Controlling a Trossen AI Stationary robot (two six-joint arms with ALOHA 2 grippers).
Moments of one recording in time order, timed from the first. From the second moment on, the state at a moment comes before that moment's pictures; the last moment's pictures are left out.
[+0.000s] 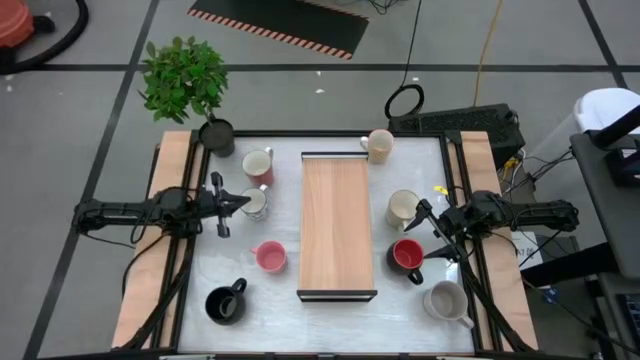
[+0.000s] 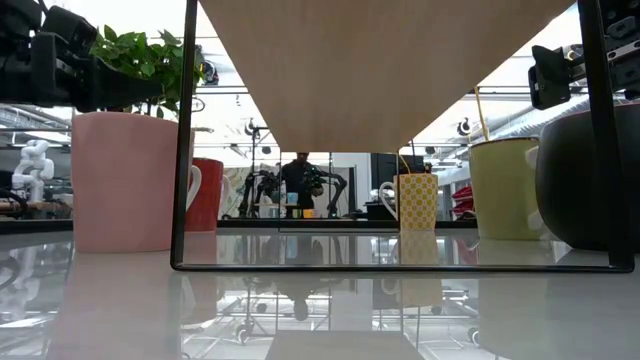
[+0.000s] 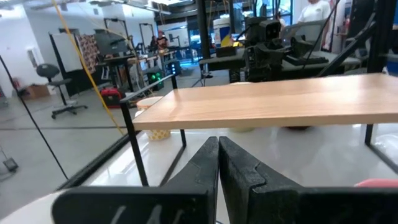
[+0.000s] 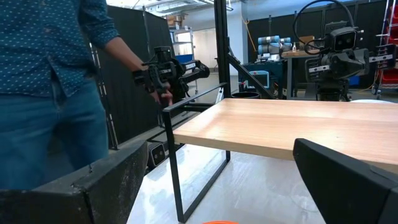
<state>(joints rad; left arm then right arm) 0.00 0.05 0.01 0.09 -0.18 0.13 0.06 0.01 0.02 0.08 -0.45 0.14</state>
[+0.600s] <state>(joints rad) 0.00 0.05 0.01 0.11 -0.18 -0.07 0.06 0.01 0.02 0.08 -0.45 0.14</state>
